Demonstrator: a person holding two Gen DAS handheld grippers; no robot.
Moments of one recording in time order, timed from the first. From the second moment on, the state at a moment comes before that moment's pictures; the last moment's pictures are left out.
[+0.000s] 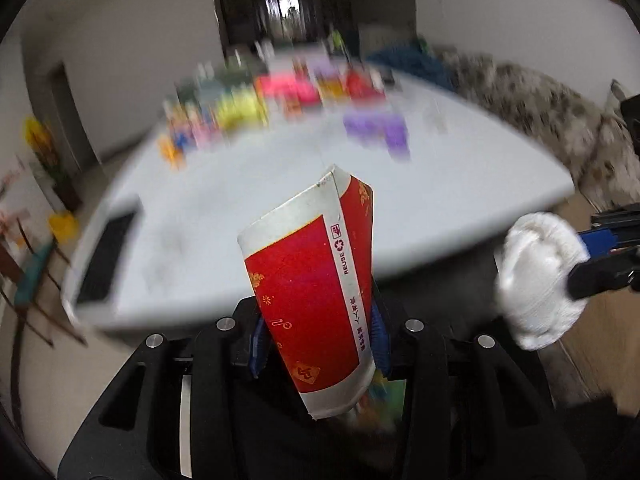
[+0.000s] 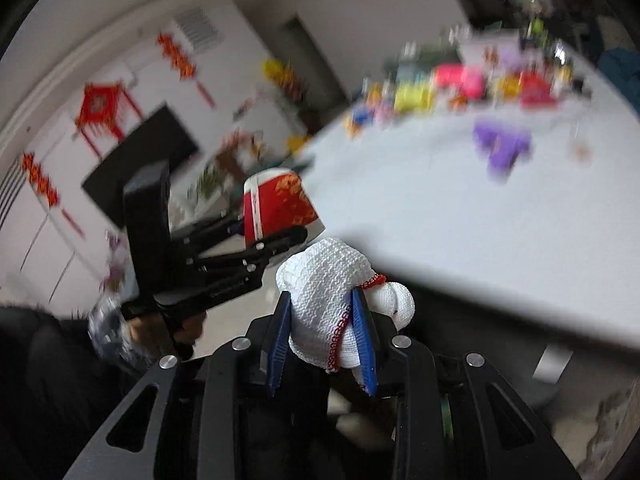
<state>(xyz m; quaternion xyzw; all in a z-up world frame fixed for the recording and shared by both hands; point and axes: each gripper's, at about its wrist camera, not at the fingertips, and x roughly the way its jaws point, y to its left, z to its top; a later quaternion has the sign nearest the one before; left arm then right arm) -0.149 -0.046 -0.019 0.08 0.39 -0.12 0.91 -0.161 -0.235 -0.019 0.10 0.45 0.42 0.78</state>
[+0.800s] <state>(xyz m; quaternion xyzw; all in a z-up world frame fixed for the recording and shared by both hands) -0.110 -0.007 -0.099 0.03 0.57 -0.18 0.80 -0.147 -0.253 -0.043 0.03 0.45 0.35 0.82</state>
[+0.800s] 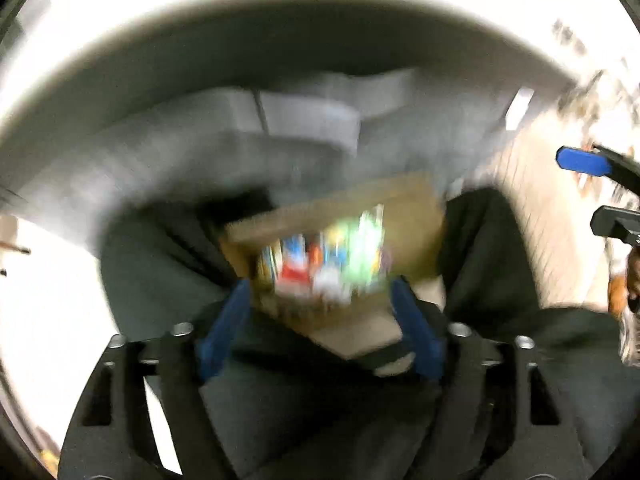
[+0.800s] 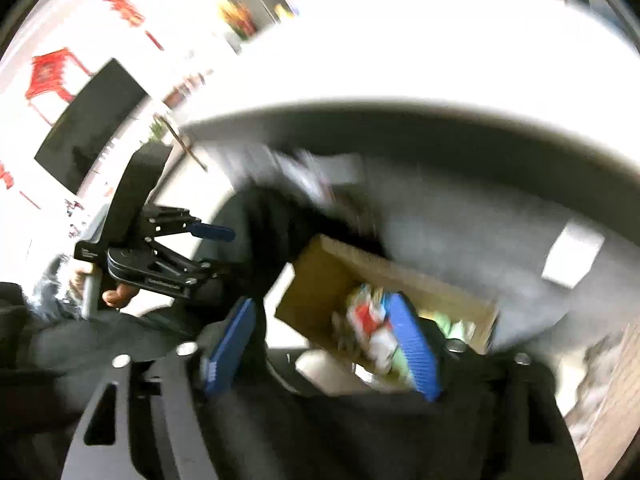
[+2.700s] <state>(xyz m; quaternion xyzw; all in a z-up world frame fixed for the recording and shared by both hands) 0.110 0.002 0.007 -0.03 0.37 0.01 0.93 0.082 -0.214 0.026 0.02 0.31 -0.04 0.95</state>
